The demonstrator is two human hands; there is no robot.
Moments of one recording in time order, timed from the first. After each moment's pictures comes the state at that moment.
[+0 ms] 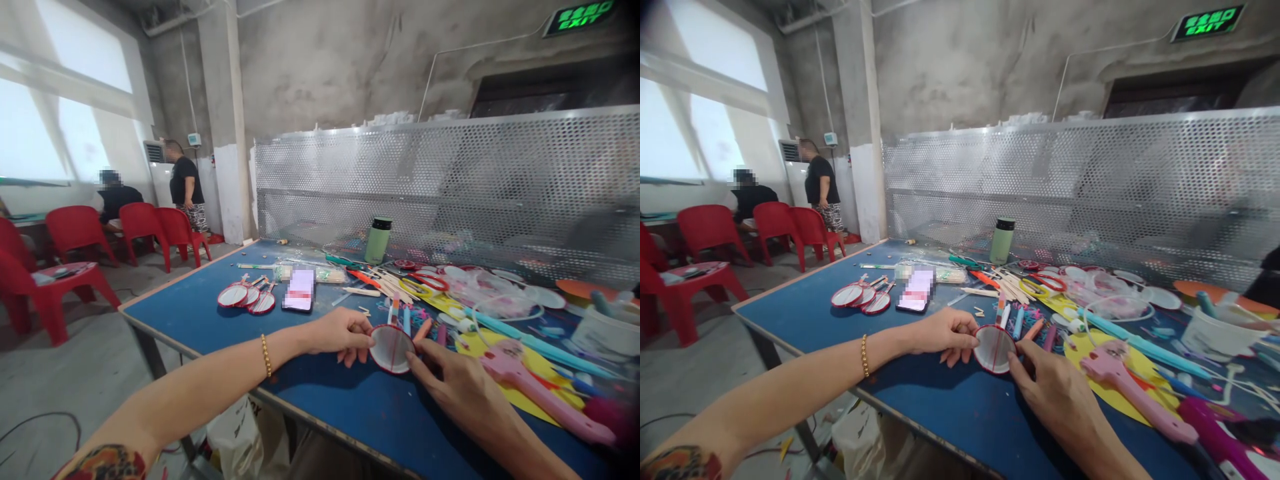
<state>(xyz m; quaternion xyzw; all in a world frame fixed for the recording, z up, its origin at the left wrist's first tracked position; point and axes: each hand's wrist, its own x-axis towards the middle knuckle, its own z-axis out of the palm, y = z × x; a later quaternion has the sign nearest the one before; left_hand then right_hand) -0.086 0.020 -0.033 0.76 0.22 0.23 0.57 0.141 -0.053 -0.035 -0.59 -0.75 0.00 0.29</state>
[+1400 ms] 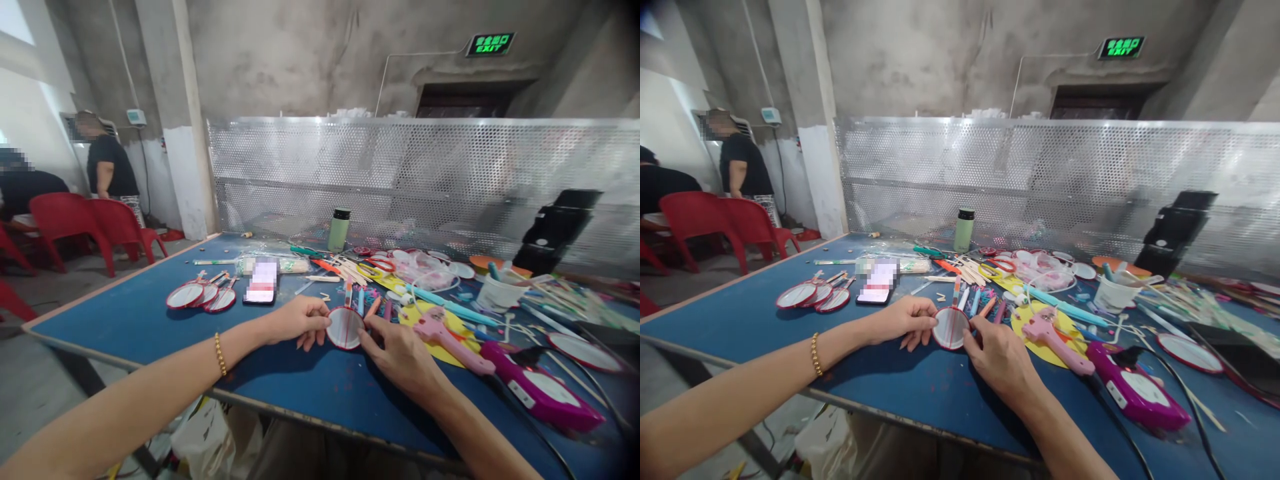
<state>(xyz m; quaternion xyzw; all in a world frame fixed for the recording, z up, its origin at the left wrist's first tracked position) -0.086 0.013 -0.032 0.76 0.24 0.22 0.57 0.134 -0.066 -0.032 -0.61 -0.75 -0.03 0.25</state>
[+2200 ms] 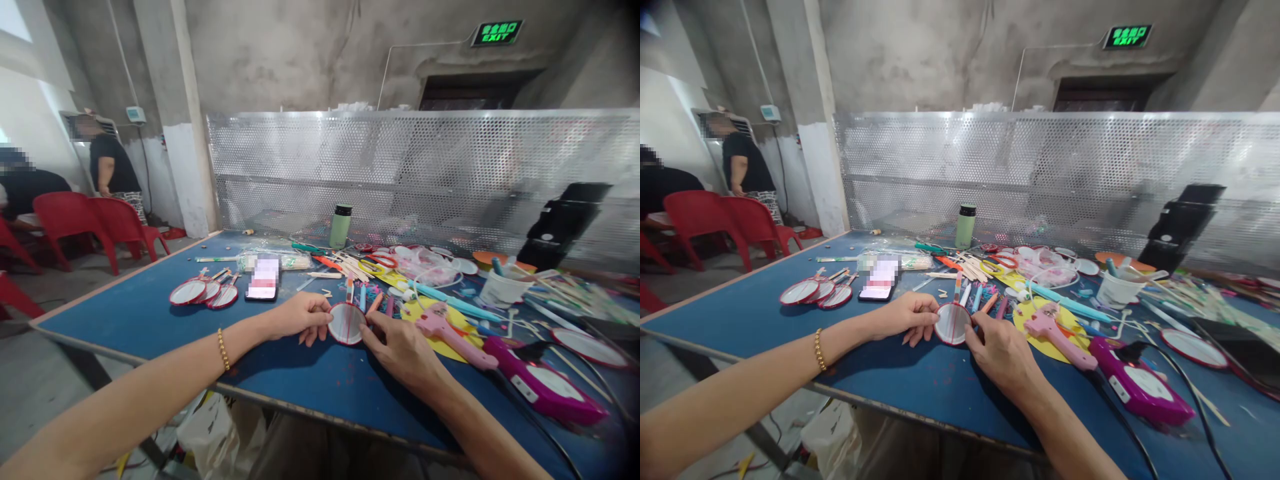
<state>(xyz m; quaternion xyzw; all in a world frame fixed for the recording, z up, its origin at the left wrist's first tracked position) -0.086 0.013 -0.031 0.76 0.24 0.23 0.56 0.136 -0.063 -0.035 -0.60 -0.76 -0.03 0.27</state>
